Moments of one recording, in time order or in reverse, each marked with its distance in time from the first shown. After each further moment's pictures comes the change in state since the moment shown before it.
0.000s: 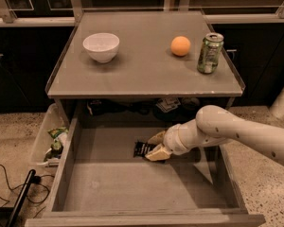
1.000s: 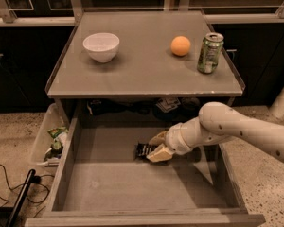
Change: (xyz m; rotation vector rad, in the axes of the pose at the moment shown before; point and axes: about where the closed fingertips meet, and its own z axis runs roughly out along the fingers) arm -0.010 0.009 -0.014 -0.036 -0.012 0.000
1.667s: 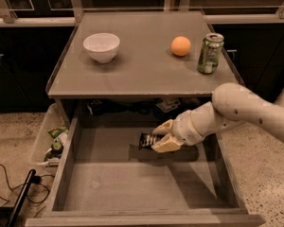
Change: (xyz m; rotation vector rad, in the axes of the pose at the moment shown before) arm -0.040 0.020 -0.062 -0.048 -0.013 -0.027
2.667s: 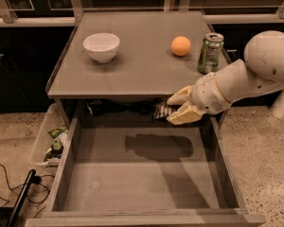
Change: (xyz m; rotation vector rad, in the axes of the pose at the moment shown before) arm -0.070 -0.008 -0.118 0.084 0.041 -0.100
